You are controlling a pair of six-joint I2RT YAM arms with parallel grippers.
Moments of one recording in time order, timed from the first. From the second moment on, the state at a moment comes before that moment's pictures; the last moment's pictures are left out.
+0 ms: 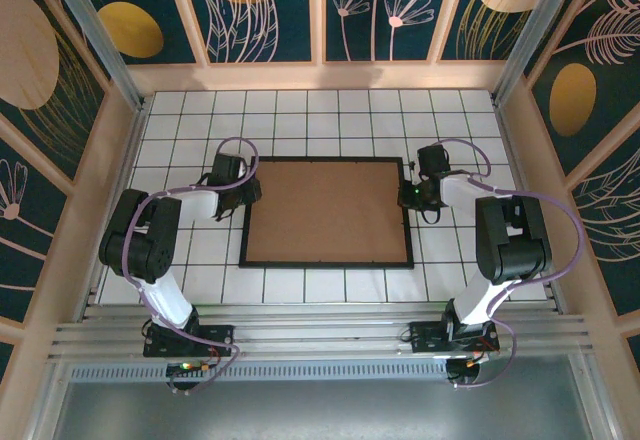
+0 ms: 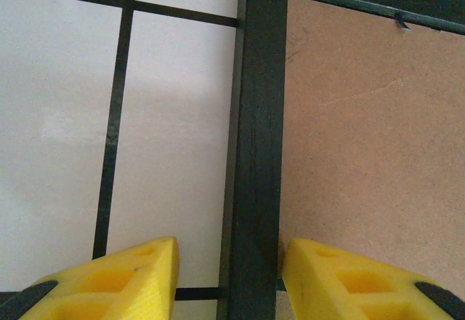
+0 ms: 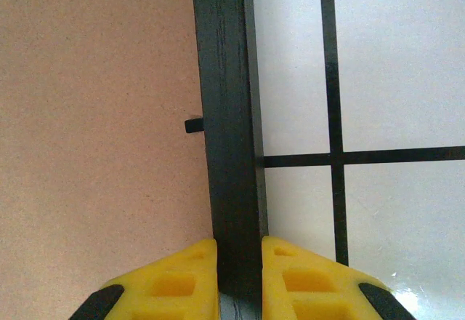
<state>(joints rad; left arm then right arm) -0.26 1.77 0.84 0.02 0.03 -0.41 0.17 1.68 0.91 -0.37 -0.18 0.29</state>
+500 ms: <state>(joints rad) -0.29 1.59 0.78 -0.06 0.01 -0.44 0.17 1.68 0.91 -0.37 -0.18 0.29</state>
